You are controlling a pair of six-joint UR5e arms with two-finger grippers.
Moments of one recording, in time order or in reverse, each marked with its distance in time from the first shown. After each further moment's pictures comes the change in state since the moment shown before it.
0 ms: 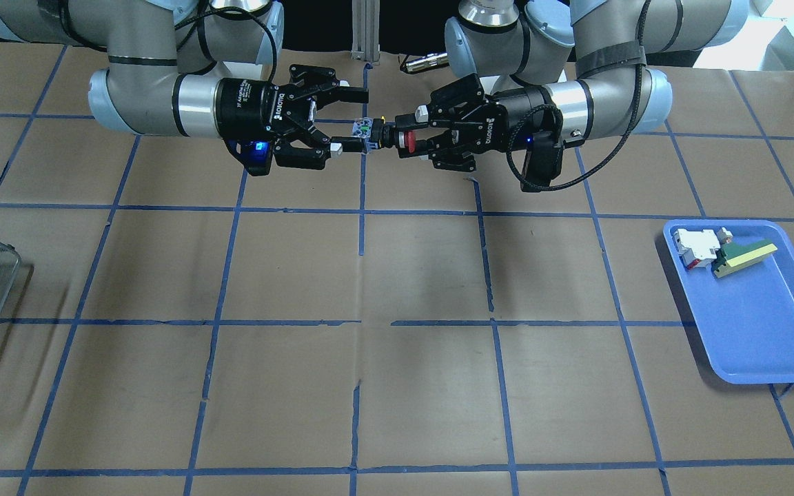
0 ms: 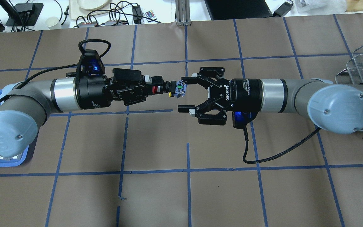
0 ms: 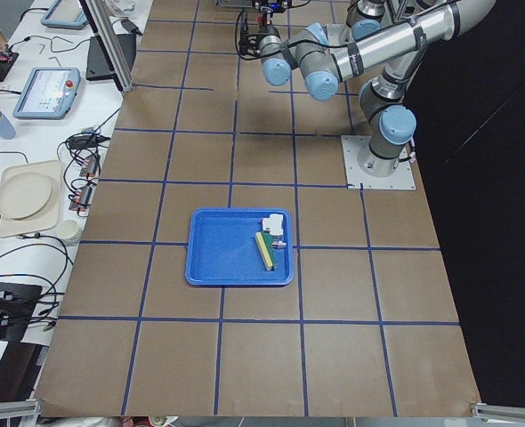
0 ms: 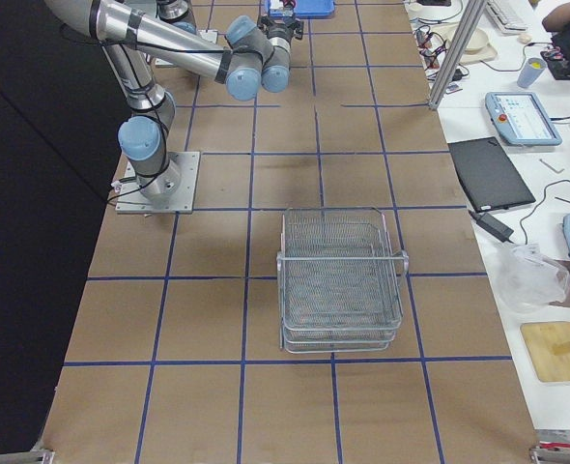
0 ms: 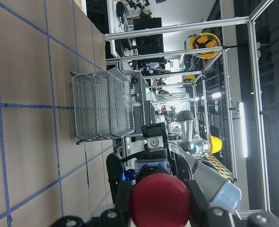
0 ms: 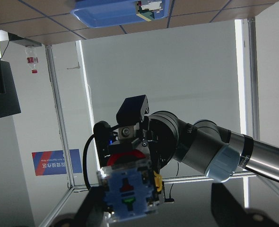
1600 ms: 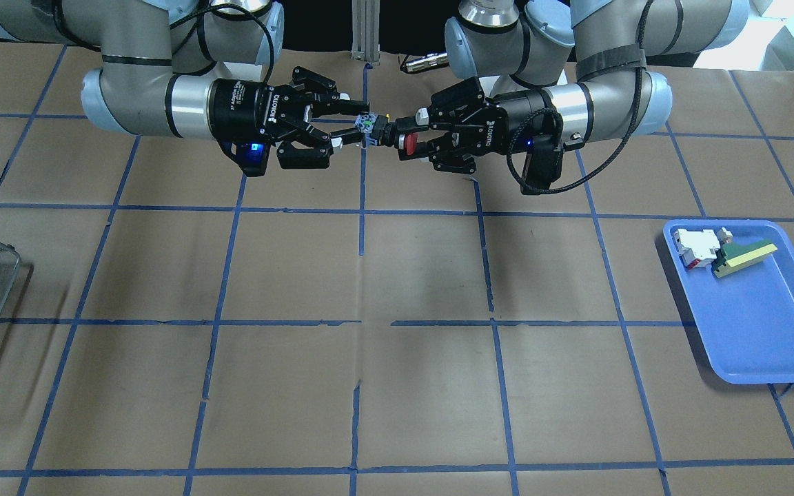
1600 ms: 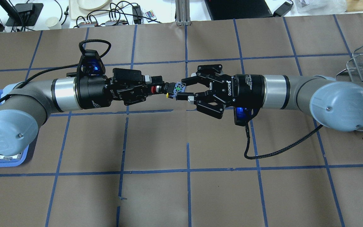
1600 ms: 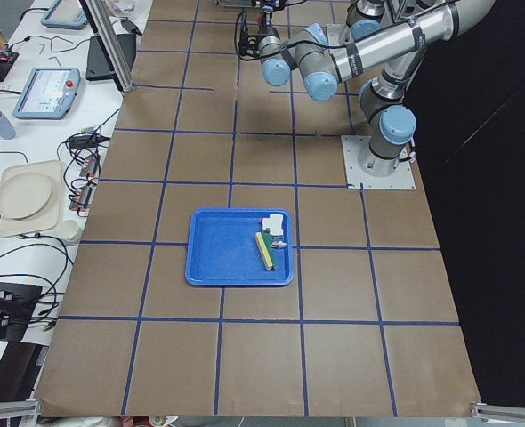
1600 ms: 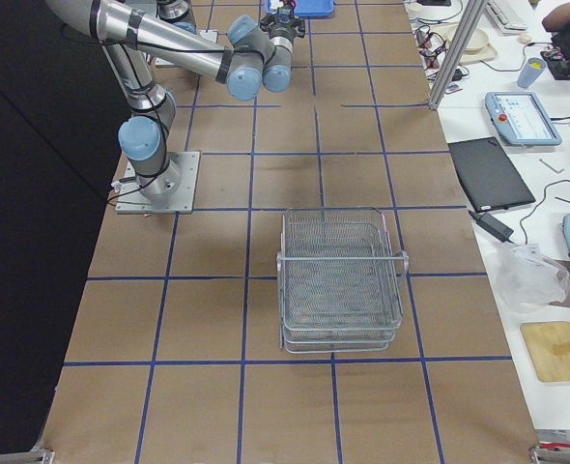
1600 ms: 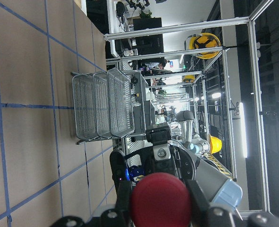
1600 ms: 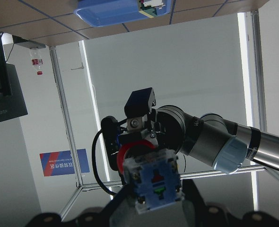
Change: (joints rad) left arm 0.001 -0.010 0.001 0.000 0.003 0.000; right arm -0.011 0.002 -0.012 -0.010 0.009 0.056
